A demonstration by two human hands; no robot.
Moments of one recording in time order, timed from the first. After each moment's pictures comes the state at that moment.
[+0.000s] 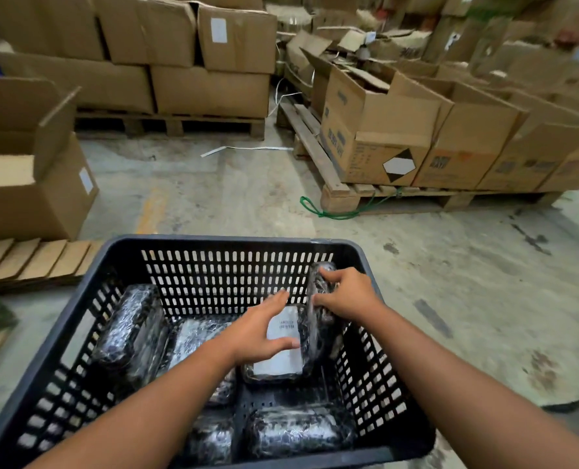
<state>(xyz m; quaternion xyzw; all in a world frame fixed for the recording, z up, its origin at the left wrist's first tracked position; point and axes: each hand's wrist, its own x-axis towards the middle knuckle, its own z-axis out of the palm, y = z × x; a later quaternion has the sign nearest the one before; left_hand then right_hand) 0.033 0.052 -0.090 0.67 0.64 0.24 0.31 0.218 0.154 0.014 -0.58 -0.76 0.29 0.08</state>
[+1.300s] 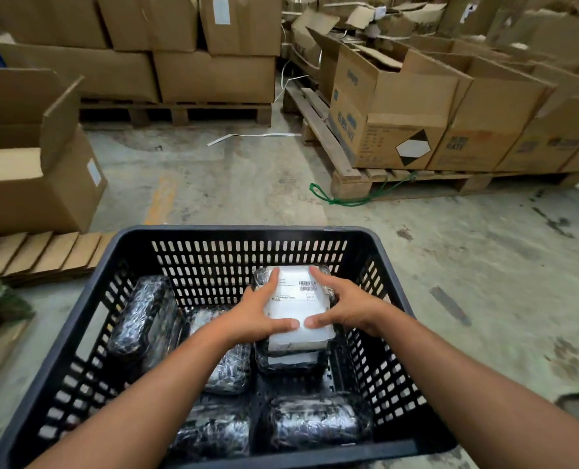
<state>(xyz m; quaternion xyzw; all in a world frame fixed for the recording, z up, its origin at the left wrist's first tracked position) 0.012 0.042 -0.061 0.52 0.69 0.24 0.44 0.218 0.151 -0.029 -0.42 -0.71 0.56 0.02</state>
